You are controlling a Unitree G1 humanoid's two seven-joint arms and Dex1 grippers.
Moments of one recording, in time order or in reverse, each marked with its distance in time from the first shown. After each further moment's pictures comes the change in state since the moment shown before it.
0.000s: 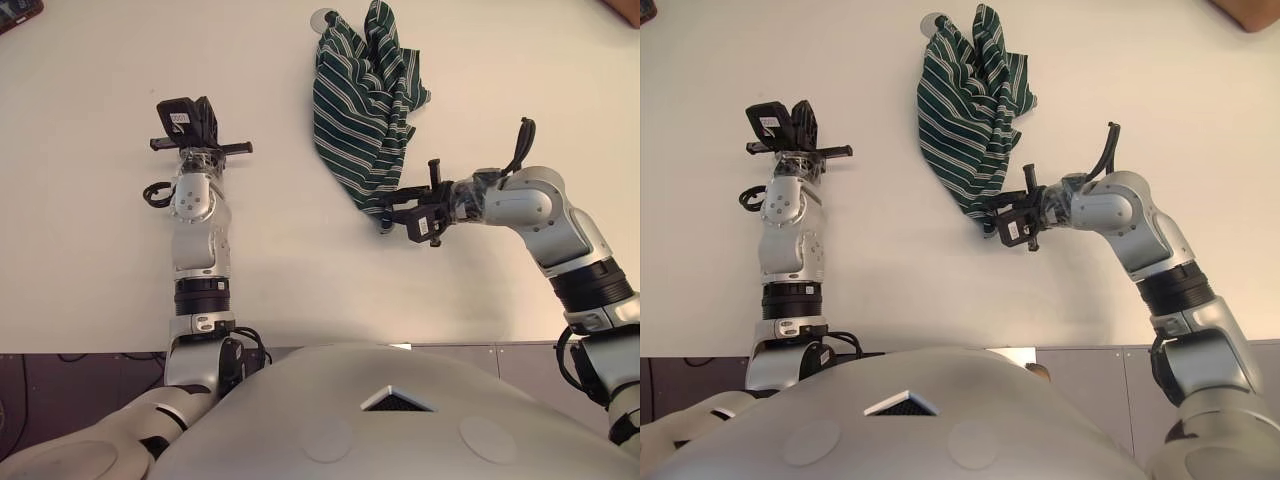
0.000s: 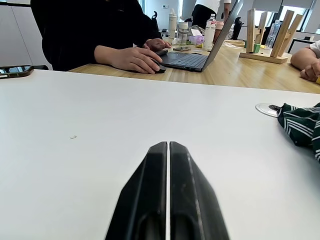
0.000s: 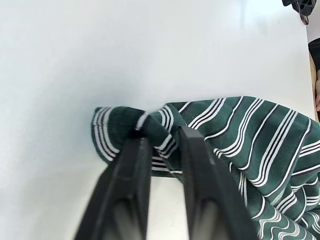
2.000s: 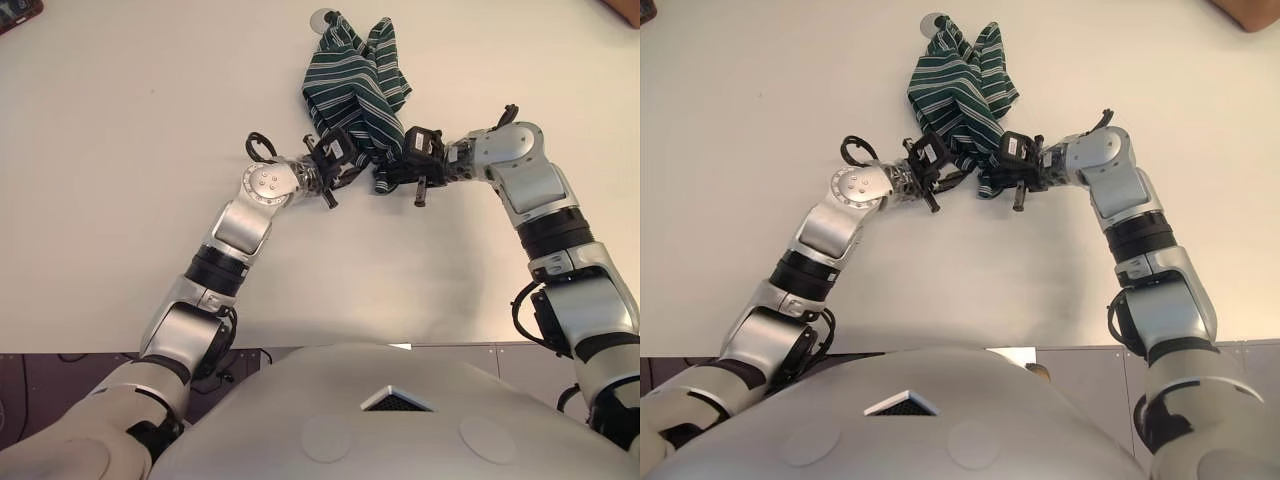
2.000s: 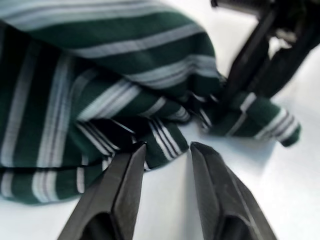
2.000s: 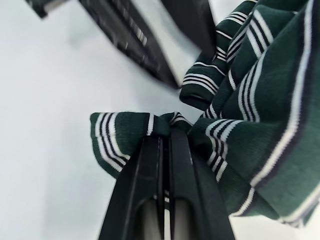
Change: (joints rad) left arm -0.213 0.146 -0.586 0.067 0.138 0.245 -0.632; right arm -0.259 0.204 -0.048 0.403 0.265 0.579 0.152
